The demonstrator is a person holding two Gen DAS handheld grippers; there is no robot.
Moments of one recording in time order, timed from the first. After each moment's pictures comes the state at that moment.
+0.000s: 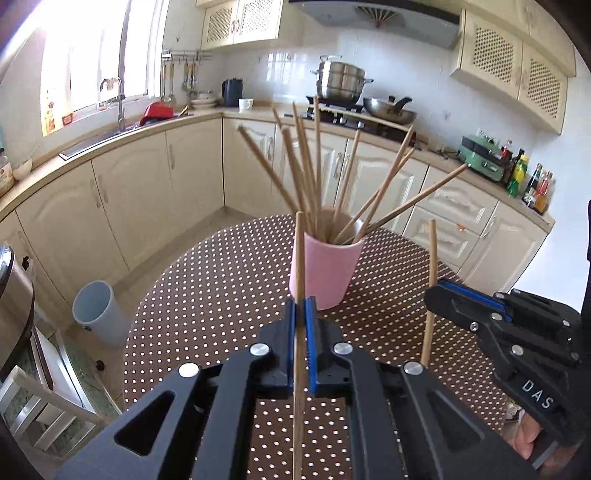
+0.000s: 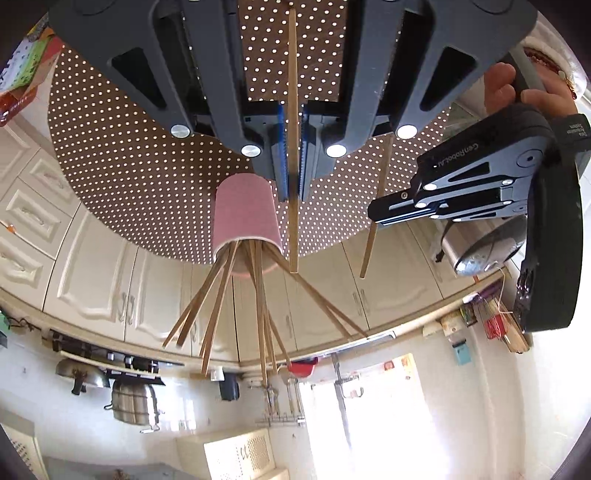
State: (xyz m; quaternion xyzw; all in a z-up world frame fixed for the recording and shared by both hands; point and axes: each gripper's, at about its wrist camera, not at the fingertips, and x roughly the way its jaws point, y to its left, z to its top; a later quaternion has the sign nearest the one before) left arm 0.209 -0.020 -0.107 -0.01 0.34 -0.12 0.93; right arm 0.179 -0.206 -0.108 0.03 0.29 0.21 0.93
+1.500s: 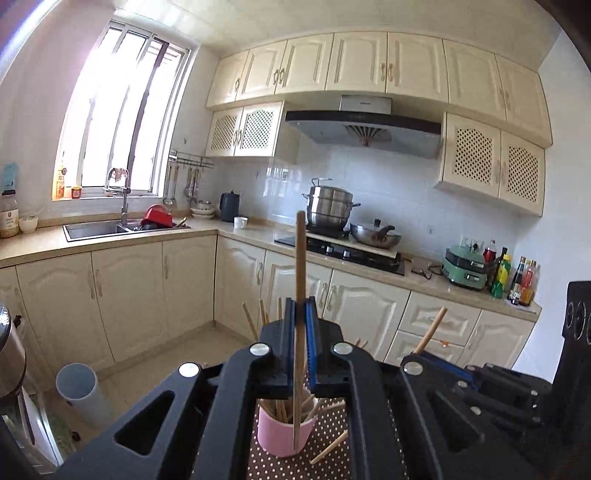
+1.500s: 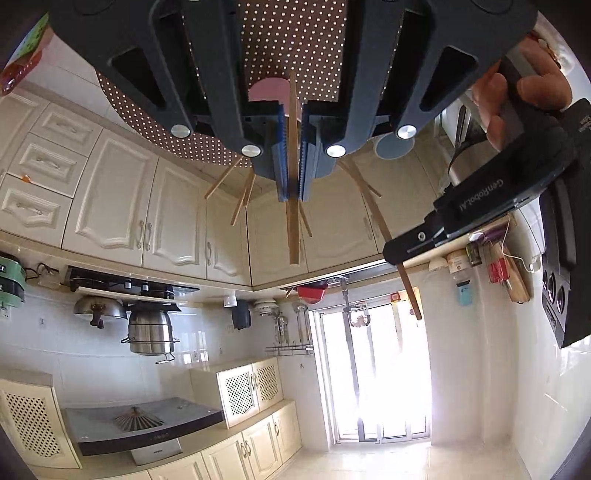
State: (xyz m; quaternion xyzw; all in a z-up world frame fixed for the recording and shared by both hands) left arm 0.220 -0.049 0.021 -0.06 0.11 -0.12 0.98; right arm 0.198 -0.228 -0.023 0.05 0.17 0.19 0.97
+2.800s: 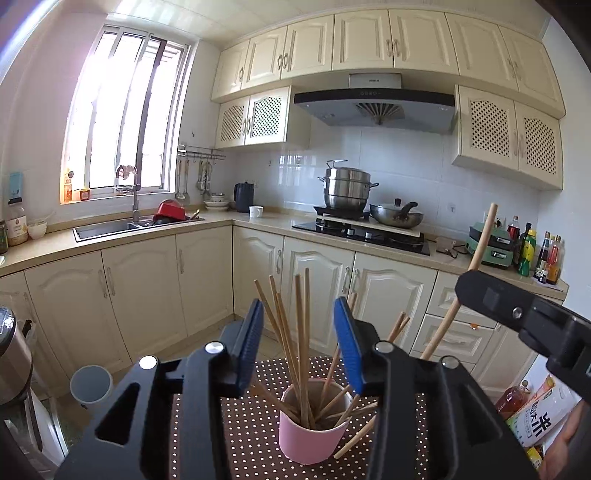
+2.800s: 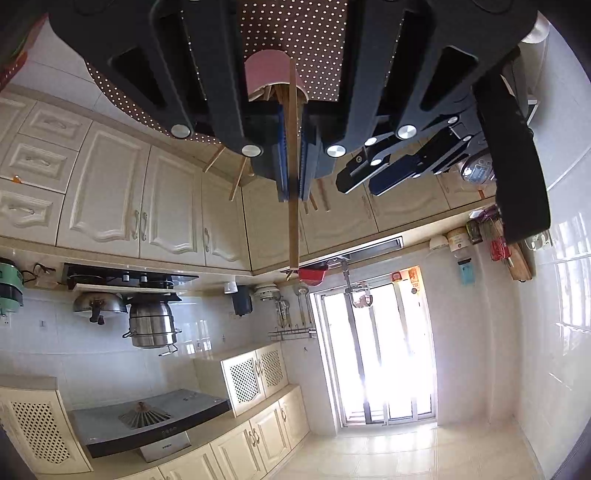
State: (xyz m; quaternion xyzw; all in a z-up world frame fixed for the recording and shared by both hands) left arm 0.267 -0.059 -0.031 -0.03 0.14 -0.09 0.99; right arm 0.222 -0.228 -0.020 0.07 0.13 0.19 0.97
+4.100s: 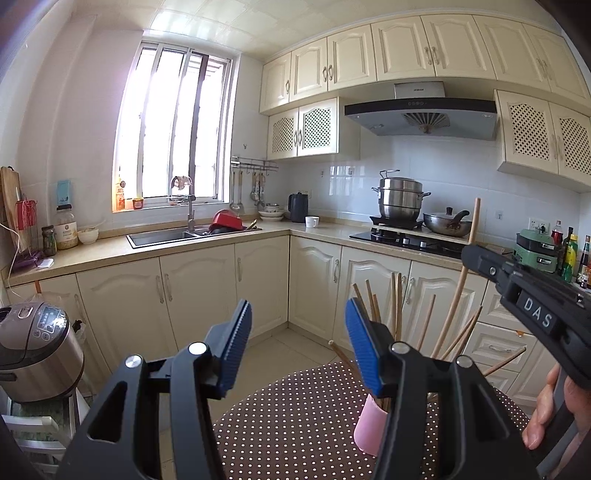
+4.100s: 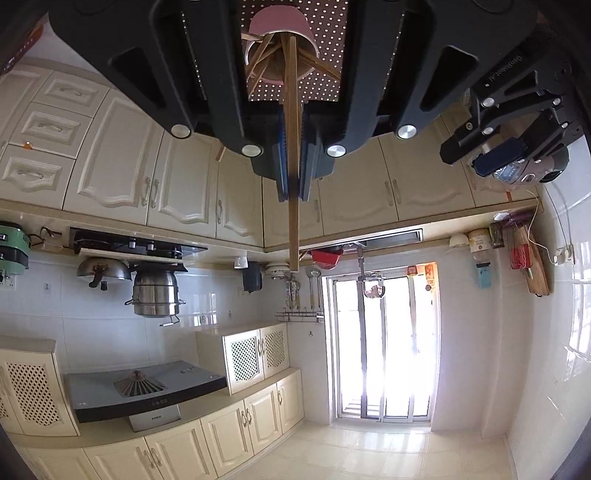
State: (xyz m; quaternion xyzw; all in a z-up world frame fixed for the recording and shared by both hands) left arm 0.244 0.011 -0.022 -0.02 0.12 0.02 0.99; right arm 0.261 -0.185 -0.027 0.03 0.09 0.15 0.98
